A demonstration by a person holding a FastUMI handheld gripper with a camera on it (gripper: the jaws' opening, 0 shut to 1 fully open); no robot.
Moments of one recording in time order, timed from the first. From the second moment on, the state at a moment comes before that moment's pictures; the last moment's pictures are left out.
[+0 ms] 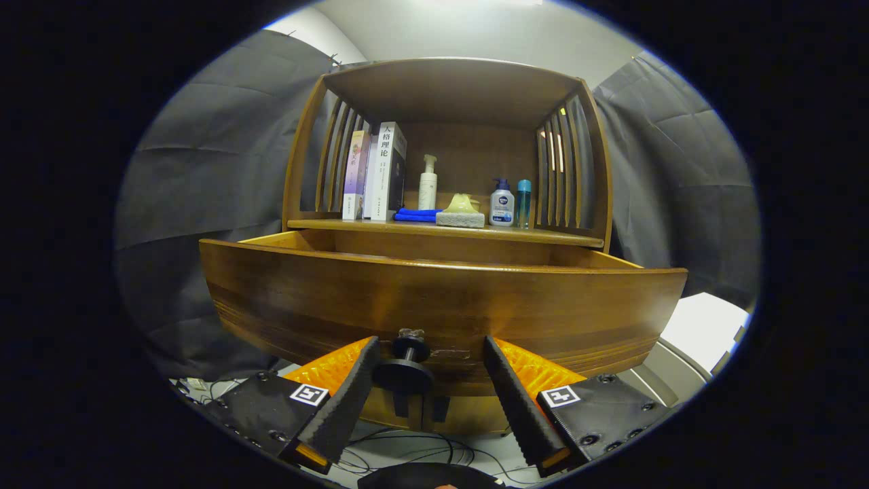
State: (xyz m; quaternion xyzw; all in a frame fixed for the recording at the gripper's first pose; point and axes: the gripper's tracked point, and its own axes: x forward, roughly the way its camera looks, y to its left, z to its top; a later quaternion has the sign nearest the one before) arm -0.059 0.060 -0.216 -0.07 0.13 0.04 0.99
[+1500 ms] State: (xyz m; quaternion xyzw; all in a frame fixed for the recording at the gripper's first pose) arm 0.078 0.064 -0.220 -0.02 0.14 0.00 0.99
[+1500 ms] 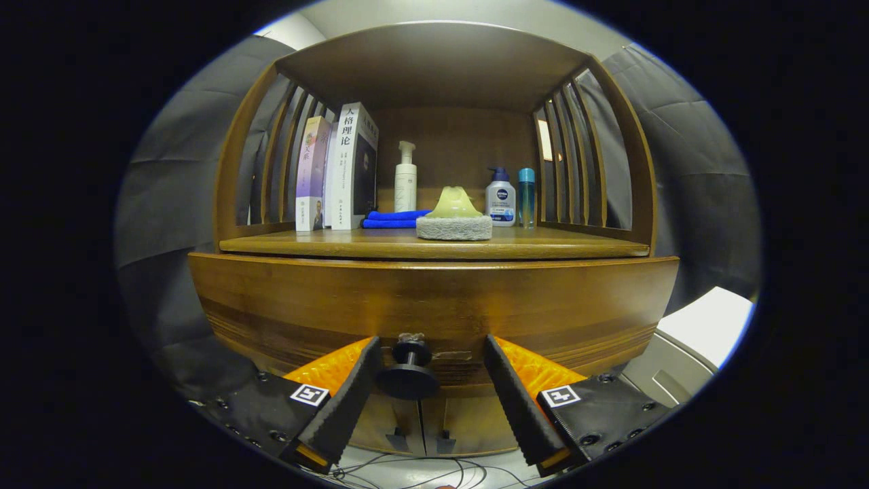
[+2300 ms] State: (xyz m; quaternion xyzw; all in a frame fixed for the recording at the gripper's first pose) arm 0.068 0.061 -0.180 0.02 0.11 0.02 0.99
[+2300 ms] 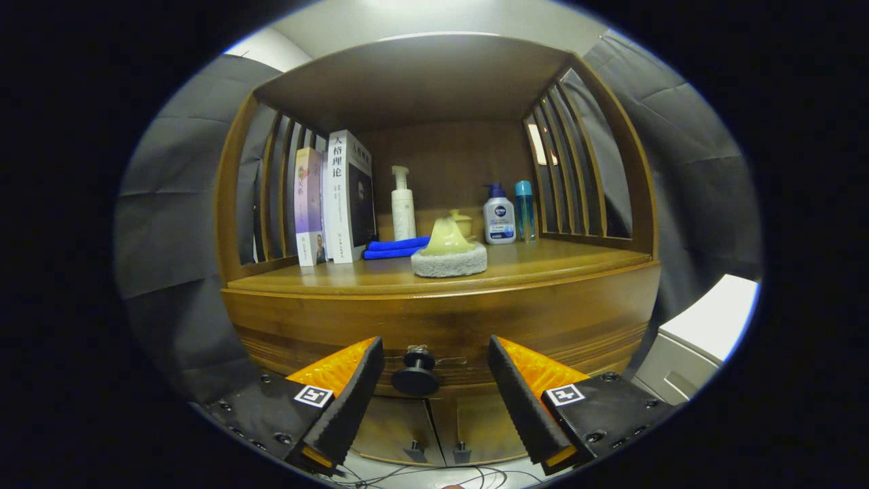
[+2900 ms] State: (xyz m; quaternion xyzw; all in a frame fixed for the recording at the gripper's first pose) arm 0.021 0.034 -0.093 0.05 0.03 0.03 1.00
